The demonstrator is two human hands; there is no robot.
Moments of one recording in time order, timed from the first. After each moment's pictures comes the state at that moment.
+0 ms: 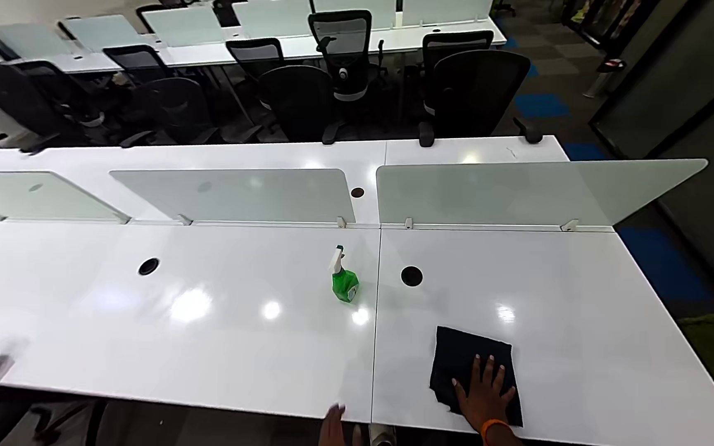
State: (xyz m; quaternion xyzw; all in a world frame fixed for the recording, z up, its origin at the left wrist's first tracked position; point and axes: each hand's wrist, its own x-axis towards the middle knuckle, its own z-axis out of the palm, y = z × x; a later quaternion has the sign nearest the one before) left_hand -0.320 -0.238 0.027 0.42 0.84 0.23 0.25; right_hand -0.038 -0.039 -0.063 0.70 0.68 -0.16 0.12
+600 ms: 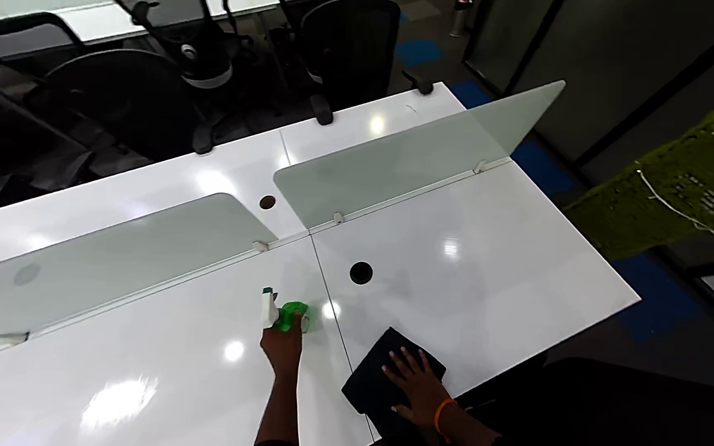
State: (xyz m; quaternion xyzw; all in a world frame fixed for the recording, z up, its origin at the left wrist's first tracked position) left_hand -0.449 0.070 0.036 0.37 0.85 0.31 0.21; right_hand -0.133 -0.065 -0.056 0.47 0.82 -0.31 0.11
